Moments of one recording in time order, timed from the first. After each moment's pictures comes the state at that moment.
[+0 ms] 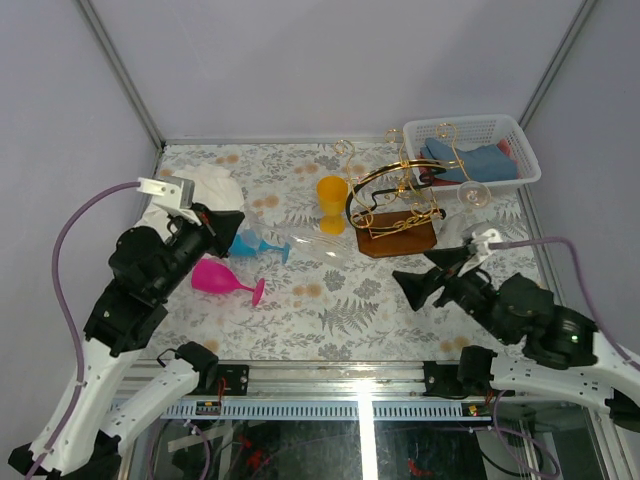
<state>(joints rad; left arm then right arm) -0.48 0.64 1.07 -0.46 0.02 -0.31 1.23 0.48 0.81 -0.44 0.52 0.26</state>
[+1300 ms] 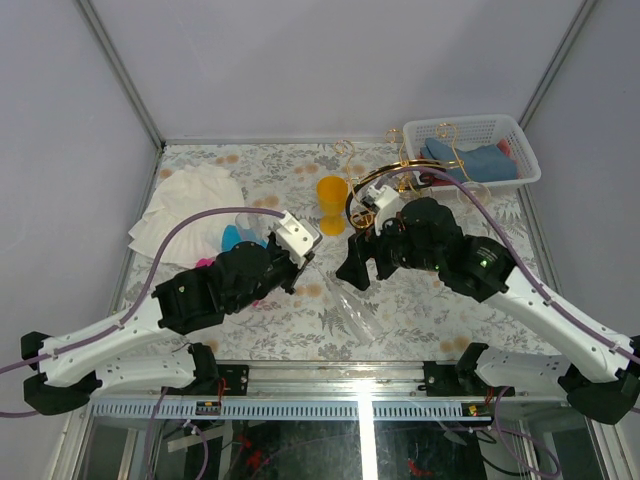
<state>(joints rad) -1.14 0.92 1.05 -0.46 -0.34 0.01 0.89 1.07 1.23 -0.67 -0.16 0.30</state>
